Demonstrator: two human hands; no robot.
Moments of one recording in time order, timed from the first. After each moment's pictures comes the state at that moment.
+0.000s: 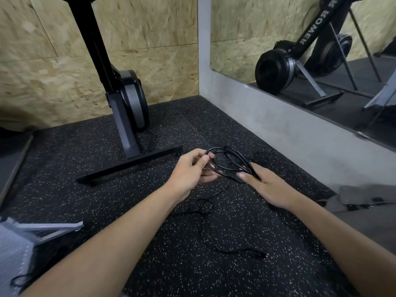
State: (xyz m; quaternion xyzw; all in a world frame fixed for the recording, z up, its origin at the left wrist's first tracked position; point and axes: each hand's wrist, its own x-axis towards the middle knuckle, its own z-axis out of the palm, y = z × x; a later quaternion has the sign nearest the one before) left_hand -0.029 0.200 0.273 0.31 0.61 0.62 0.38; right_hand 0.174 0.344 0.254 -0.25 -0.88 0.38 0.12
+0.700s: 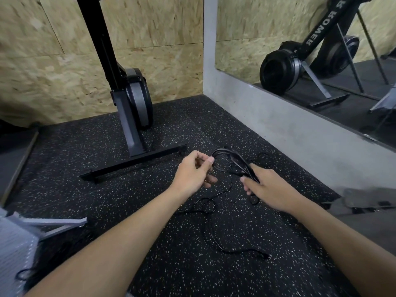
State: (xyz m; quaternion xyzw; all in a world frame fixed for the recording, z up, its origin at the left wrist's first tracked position) left_hand -0.028 0.185 0.275 0.33 0.69 0.57 0.31; right_hand 0.161 0.319 0.274 -0.26 -0.91 0.32 0.09
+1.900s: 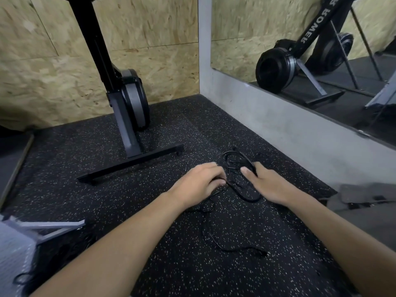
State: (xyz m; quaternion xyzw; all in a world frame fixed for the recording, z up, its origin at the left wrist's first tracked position) left_hand -0.029 0.191 0.257 0.68 0.68 0.26 0.07; right_hand 0.162 0.330 0.273 -0.39 -0.86 0.33 0.03
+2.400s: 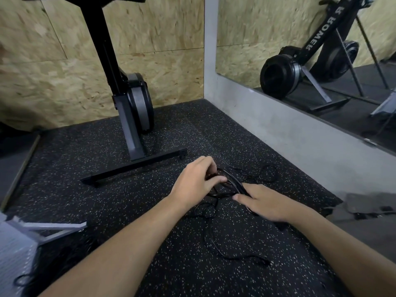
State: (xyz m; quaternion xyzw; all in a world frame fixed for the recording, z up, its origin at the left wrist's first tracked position) left_hand -0.034 0.186 0.262 0.57 0.73 0.37 0.04; right_hand 0.155 0.311 0.267 -0.25 -0.90 0.35 -0.05
